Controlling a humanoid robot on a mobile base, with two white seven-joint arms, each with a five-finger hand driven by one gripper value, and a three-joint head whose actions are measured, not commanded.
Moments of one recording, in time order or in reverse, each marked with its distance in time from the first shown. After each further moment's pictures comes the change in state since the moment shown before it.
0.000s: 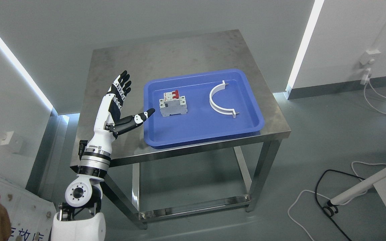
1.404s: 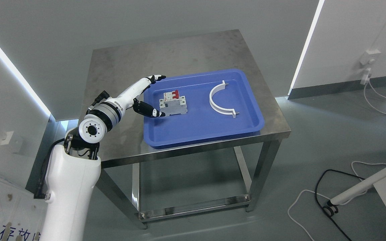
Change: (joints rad) left arm -0.404 0.176 -0.241 0.257 -0.603 0.188 -0.419; right arm 0.000 0.000 0.000 0.000 0.000 0.000 0.000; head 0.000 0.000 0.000
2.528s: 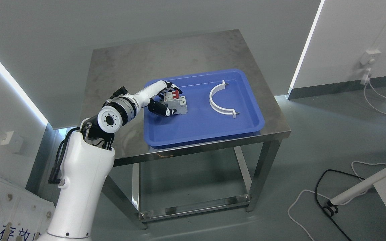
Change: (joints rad) left arm -0.062 -0.034 -0.073 0.082 -0.036 0.013 -0.066; right arm 0.000 0.000 0.000 0.000 0.000 0.000 0.000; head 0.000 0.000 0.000
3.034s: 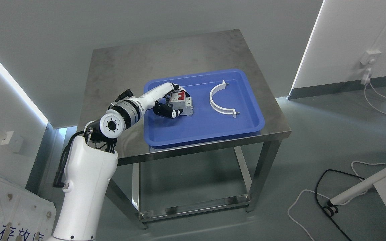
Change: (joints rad) left arm 0.021 -0.045 0.064 0.006 0.016 -0.148 -0.001; right arm 0.000 0.000 0.000 0.000 0.000 0.000 0.000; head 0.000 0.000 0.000
